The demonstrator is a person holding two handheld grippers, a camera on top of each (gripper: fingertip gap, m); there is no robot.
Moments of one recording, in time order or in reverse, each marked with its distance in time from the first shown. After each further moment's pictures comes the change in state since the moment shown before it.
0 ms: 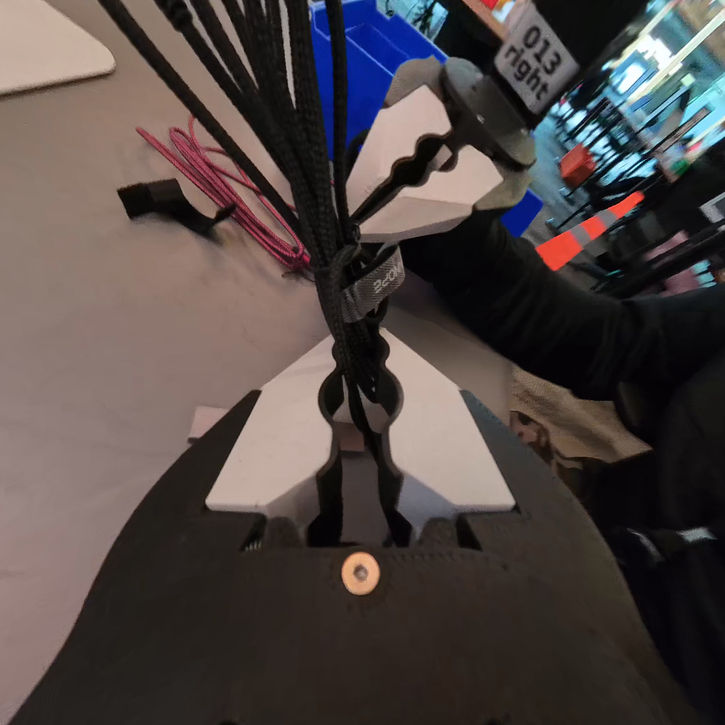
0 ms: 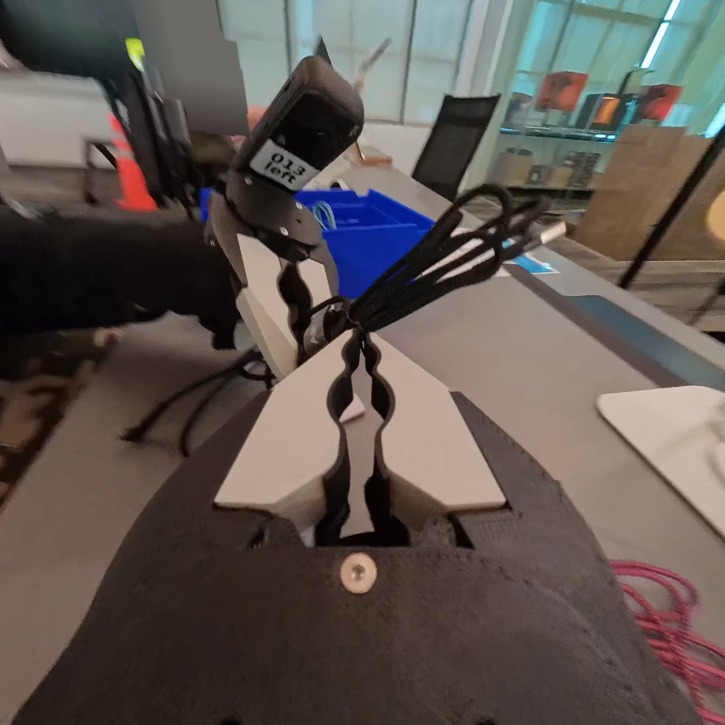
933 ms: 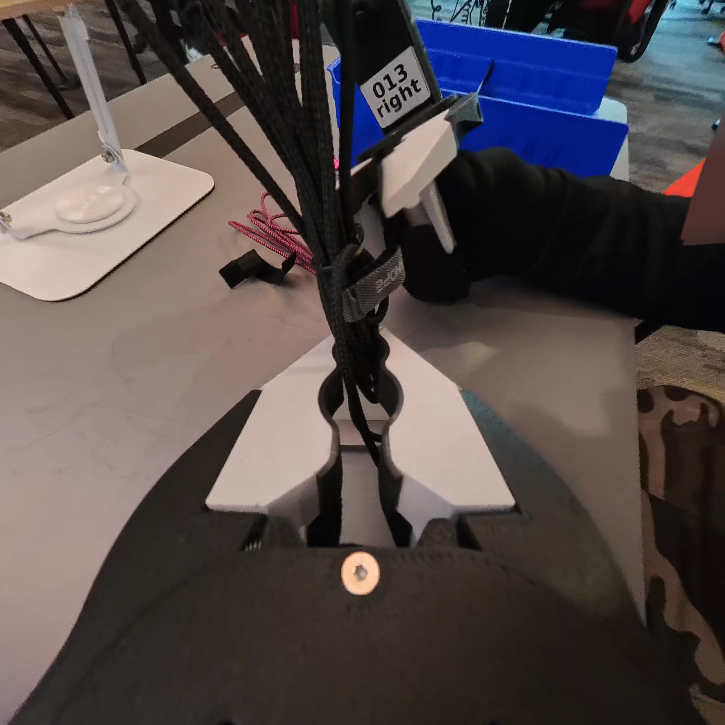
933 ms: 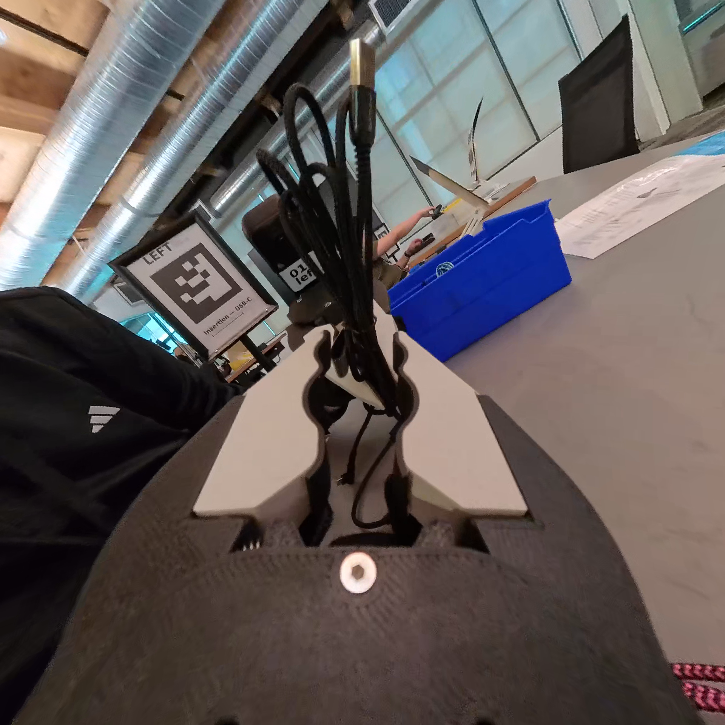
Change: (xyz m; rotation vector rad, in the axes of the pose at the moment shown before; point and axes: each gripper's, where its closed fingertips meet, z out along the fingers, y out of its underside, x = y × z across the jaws) left arm -0.010 -0.010 -0.014 0.034 -0.233 0.378; right arm -0.005 -0.015 -0.001 0.241 -0.385 0.716
